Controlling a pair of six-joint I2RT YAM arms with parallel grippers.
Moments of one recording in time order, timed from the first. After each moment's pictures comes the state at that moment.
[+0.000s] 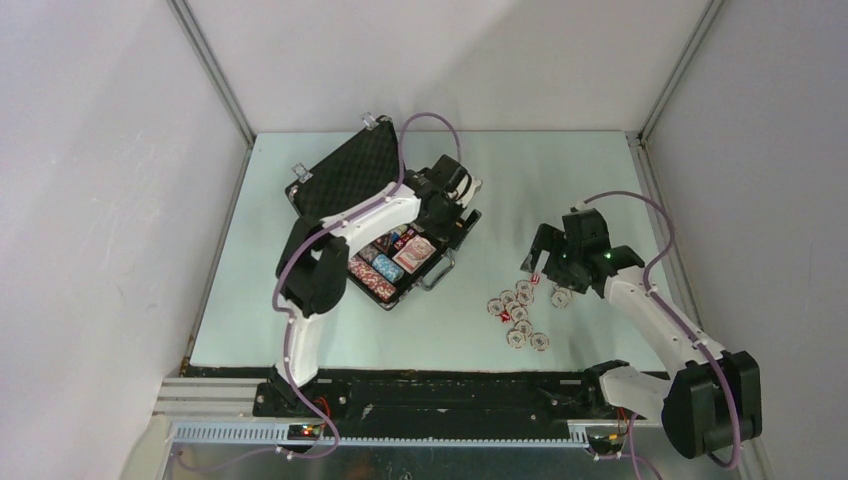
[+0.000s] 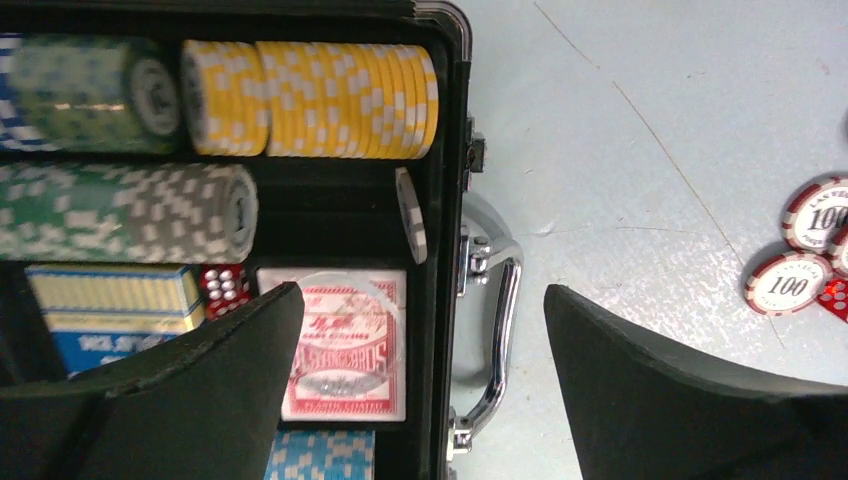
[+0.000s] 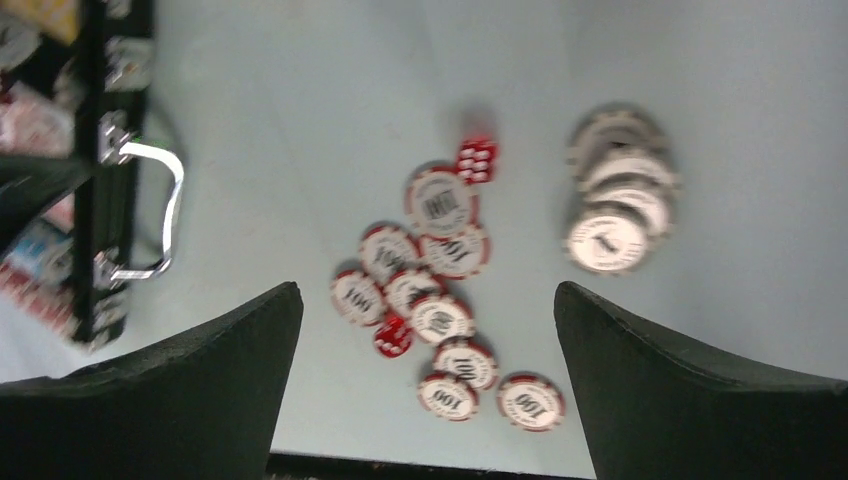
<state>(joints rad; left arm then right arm) -0.69 2.08 1.74 -0.78 0.03 0.00 0.27 1.13 0.75 -0.57 -0.08 0.65</state>
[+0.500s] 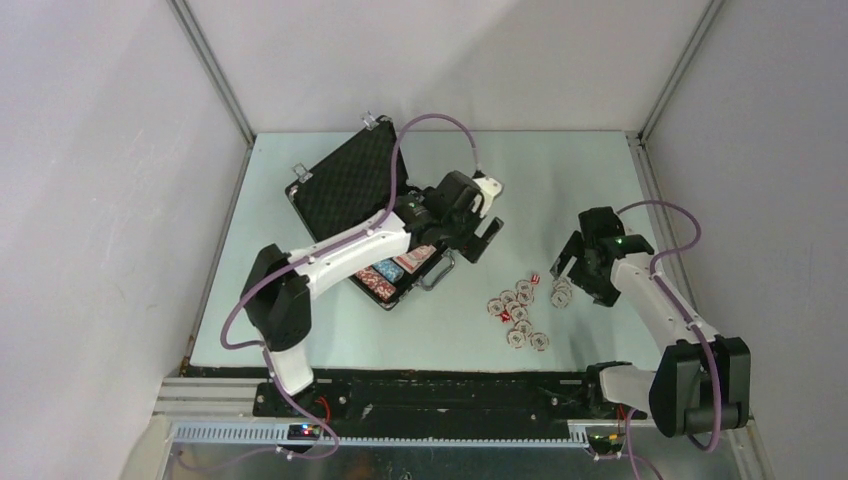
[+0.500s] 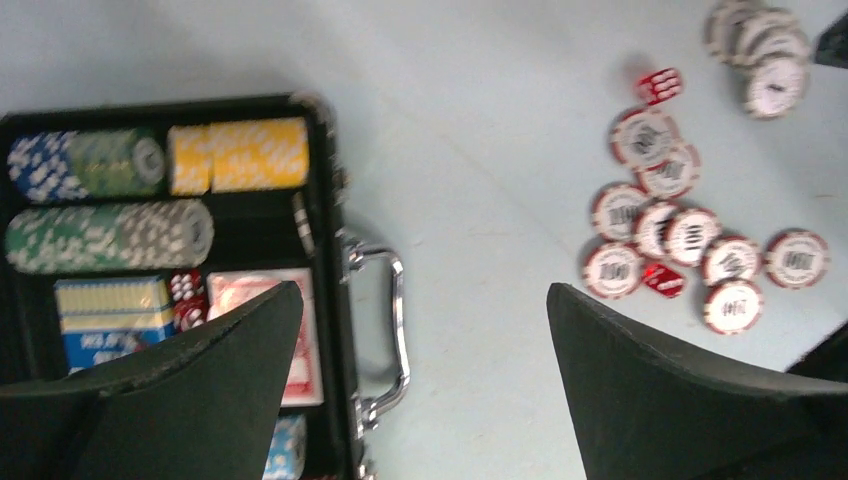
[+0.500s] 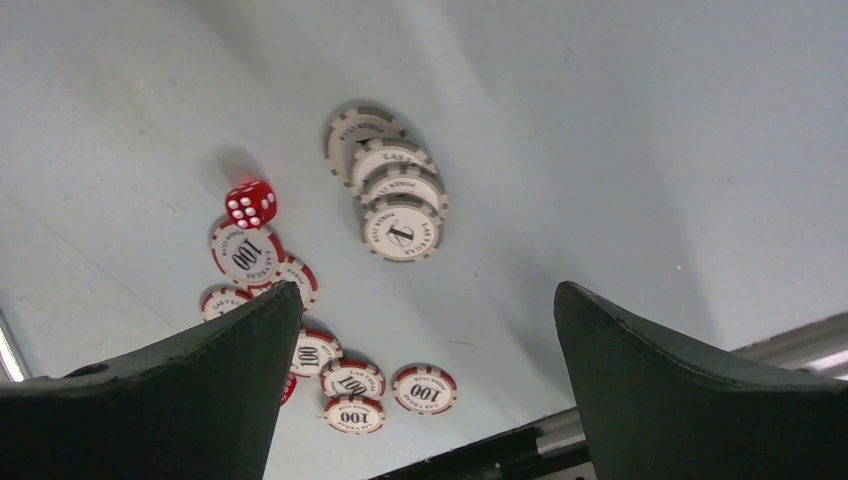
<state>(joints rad) -0.85 1.77 1.52 -0.58 -0.08 -0.06 0.14 1.21 0.82 -0.82 0.18 0.71</state>
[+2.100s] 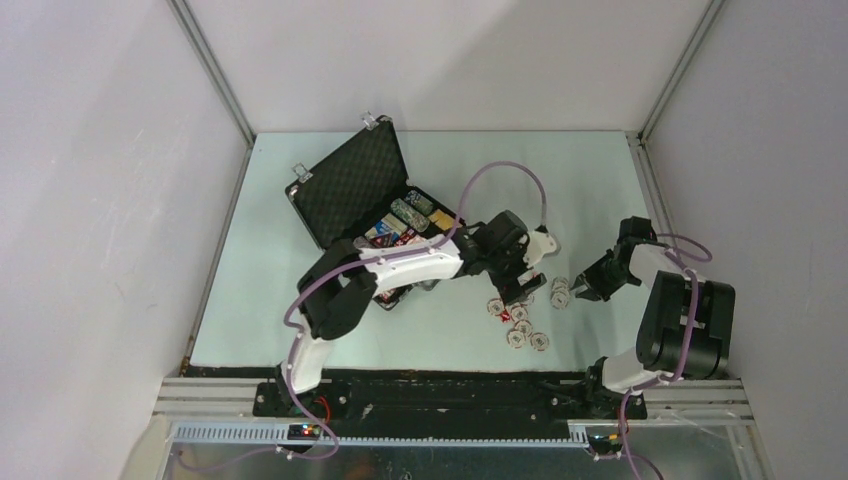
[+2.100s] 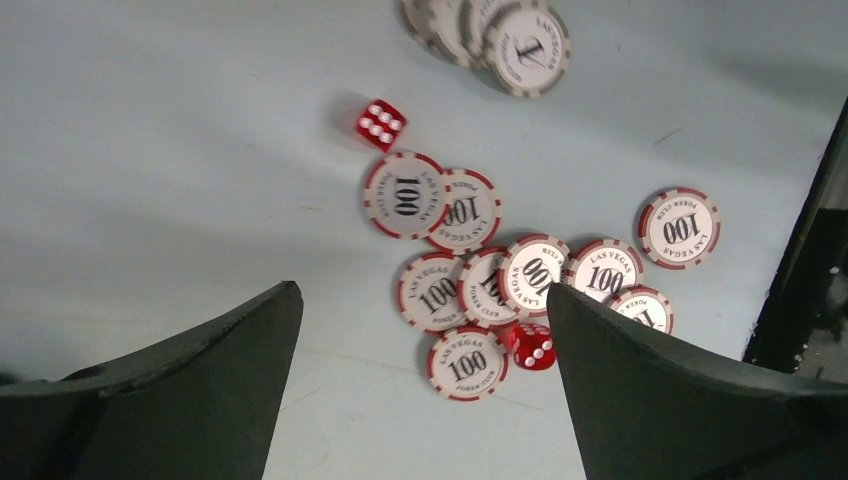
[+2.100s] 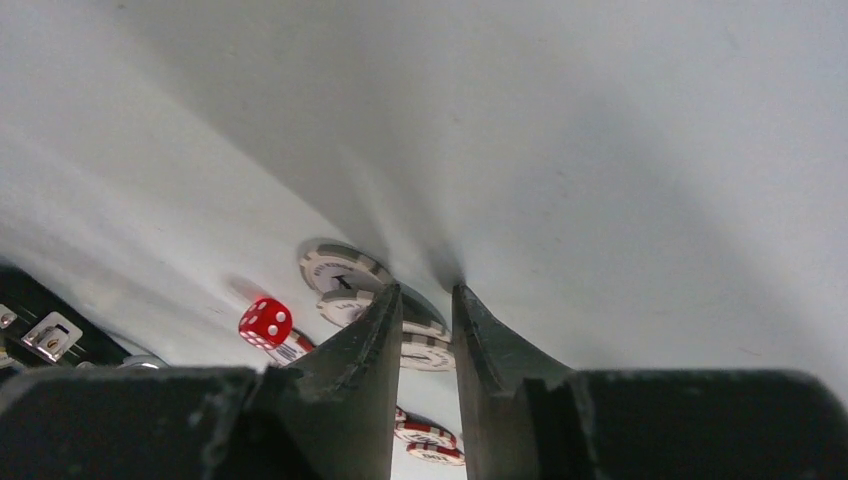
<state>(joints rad) -1.03 2.08 1.58 -0.35 0.23 0.16 -0.26 1.49 0.72 -0.57 -0.22 0.73</state>
